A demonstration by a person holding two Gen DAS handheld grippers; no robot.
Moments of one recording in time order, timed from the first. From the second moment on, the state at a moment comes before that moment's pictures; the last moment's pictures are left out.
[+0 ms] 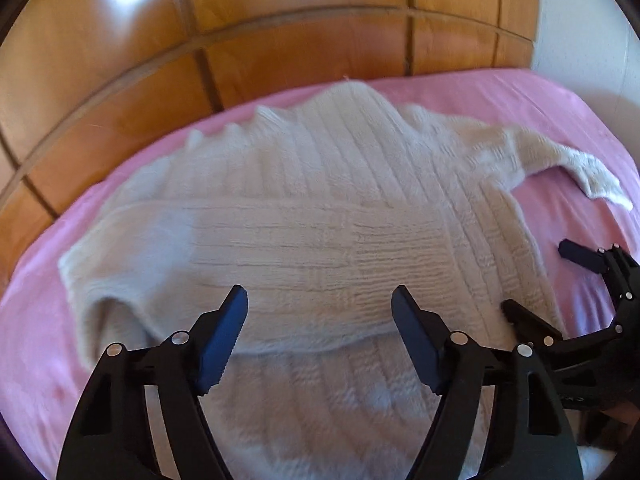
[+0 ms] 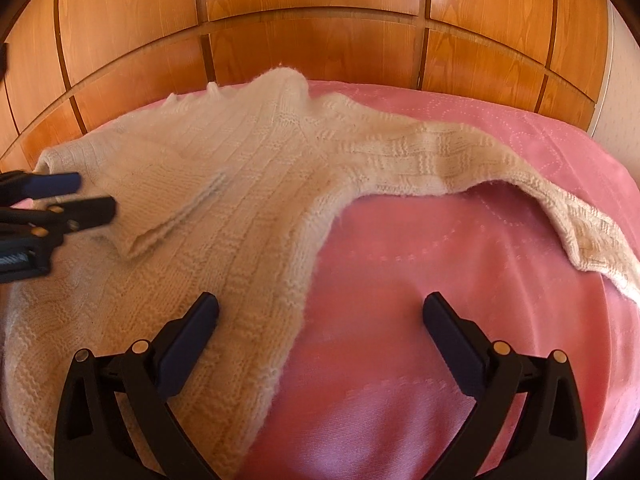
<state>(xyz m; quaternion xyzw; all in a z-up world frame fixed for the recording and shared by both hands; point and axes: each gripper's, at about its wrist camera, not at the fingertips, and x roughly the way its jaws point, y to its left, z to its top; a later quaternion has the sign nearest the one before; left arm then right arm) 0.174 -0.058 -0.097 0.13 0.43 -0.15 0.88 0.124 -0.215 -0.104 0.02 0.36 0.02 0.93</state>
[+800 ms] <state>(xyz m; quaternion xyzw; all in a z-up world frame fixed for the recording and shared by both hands) 0.167 -0.045 -0.080 0.11 0.41 -0.17 0.89 0.127 -0.214 -0.106 0.02 0.36 0.02 0.93</state>
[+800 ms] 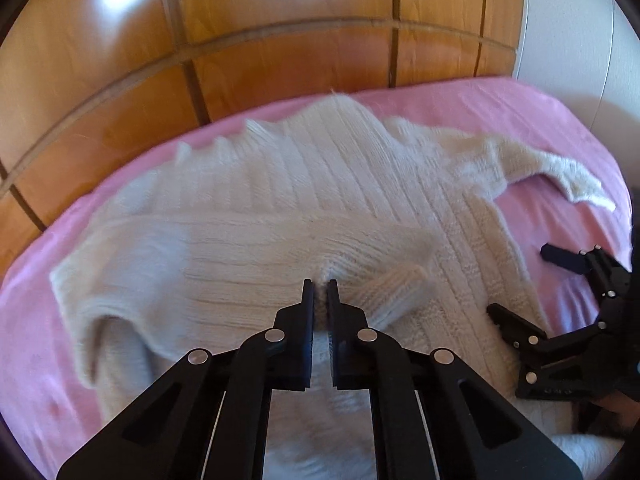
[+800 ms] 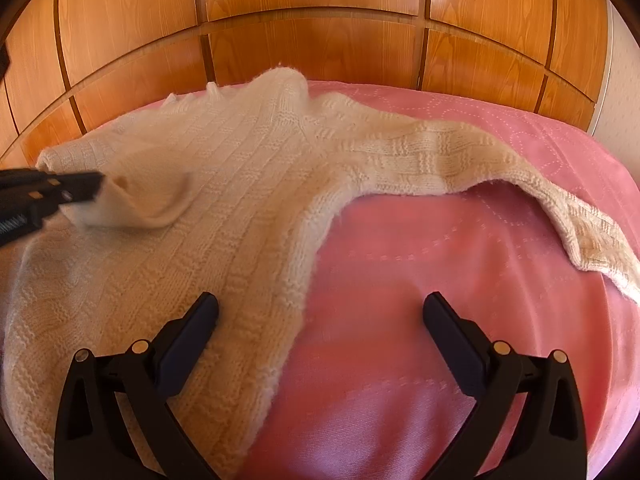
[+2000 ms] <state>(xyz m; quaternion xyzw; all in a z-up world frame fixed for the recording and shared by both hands) 0.099 0.396 -0.051 -0.17 0.32 0.35 0.86 0.128 -0.215 -0.104 0.02 0.36 0.02 0.93</state>
